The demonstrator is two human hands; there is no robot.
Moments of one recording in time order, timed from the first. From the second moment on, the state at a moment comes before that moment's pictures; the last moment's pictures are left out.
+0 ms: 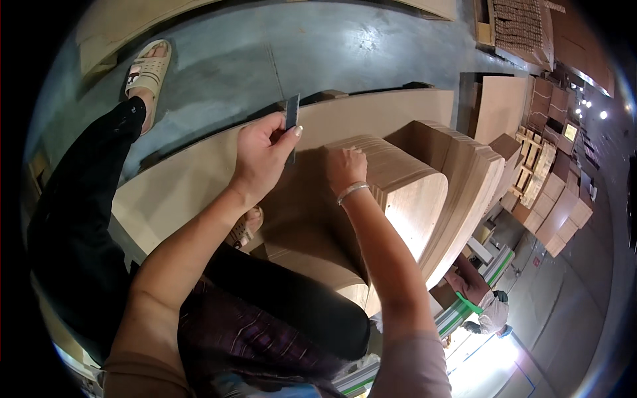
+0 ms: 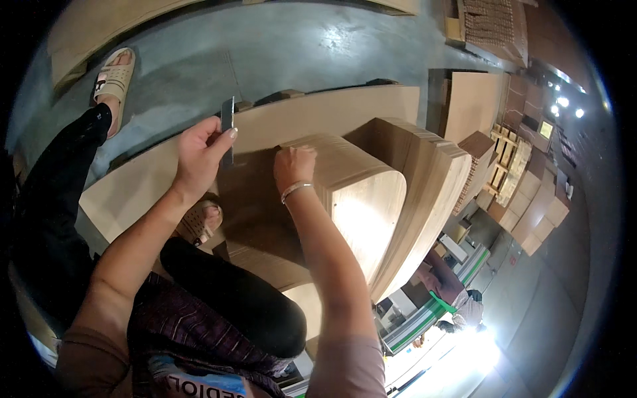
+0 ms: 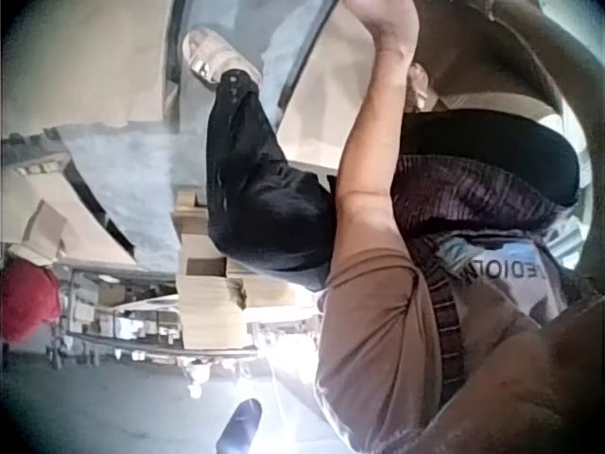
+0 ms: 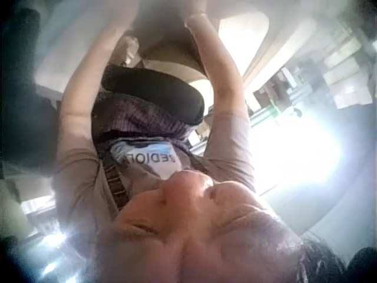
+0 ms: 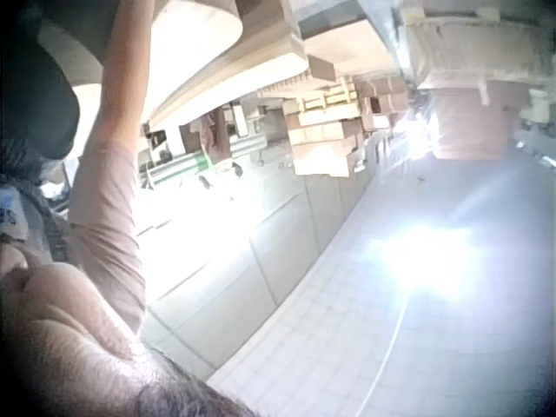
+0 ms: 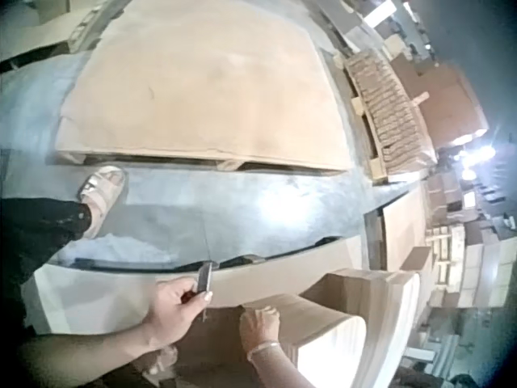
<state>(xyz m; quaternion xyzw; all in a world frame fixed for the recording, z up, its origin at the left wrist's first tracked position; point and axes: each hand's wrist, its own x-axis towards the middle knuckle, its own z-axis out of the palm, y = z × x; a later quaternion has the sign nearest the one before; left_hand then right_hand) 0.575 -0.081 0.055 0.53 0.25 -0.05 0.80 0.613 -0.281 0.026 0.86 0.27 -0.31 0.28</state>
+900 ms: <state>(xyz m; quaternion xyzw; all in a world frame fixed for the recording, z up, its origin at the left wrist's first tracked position) 0.566 -0.084 0.002 0.64 0.26 -0.17 0.71 0.674 -0.272 -0.025 0.92 0.15 -0.29 0.20</state>
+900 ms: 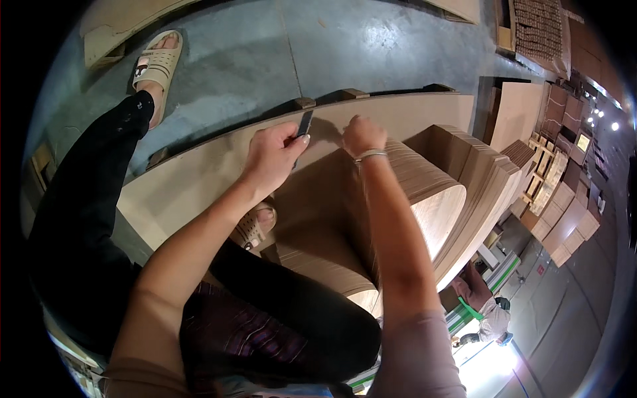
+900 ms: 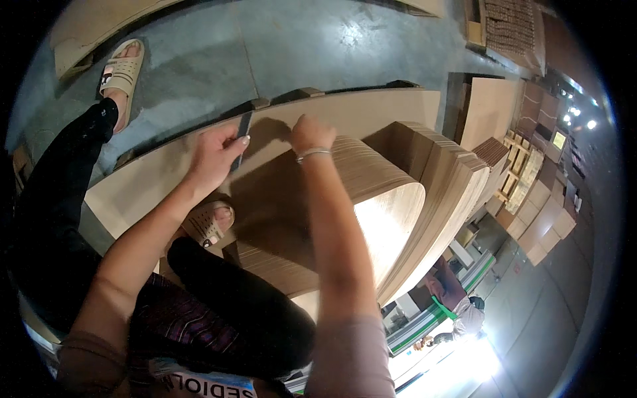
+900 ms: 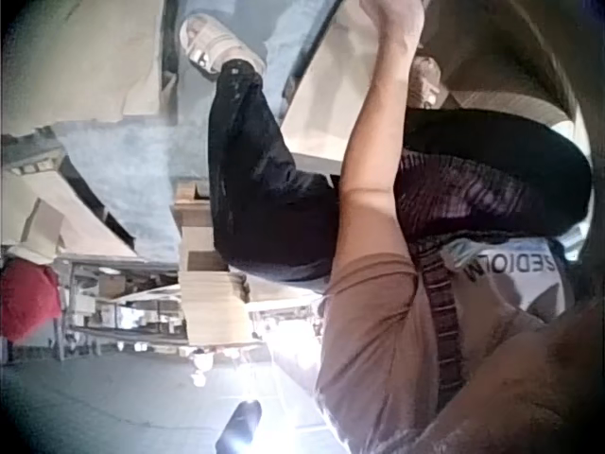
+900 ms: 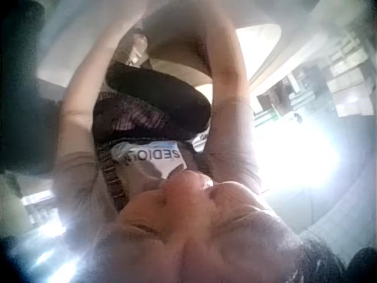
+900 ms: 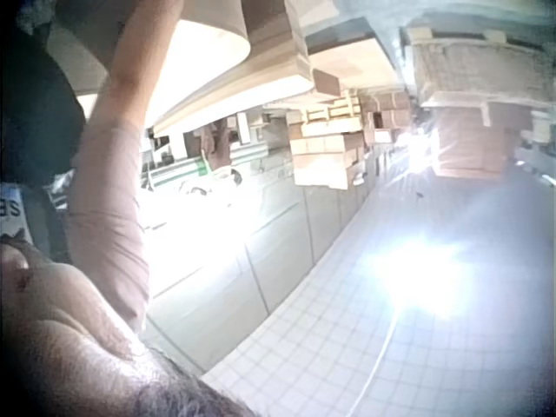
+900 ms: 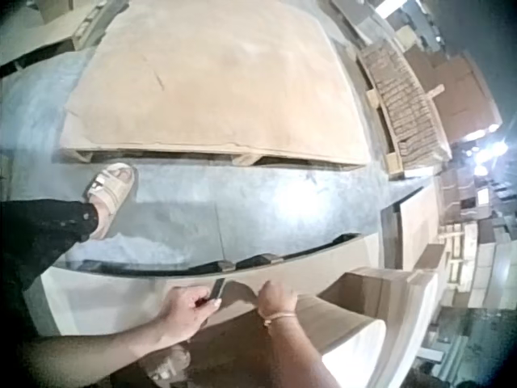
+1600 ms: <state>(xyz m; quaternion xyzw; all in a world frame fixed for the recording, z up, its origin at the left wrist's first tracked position) 0.555 -0.221 -0.089 0.75 0.16 -0.19 0.61 0.653 -0.375 0.116 0.99 0.12 -0.07 -0.10</state>
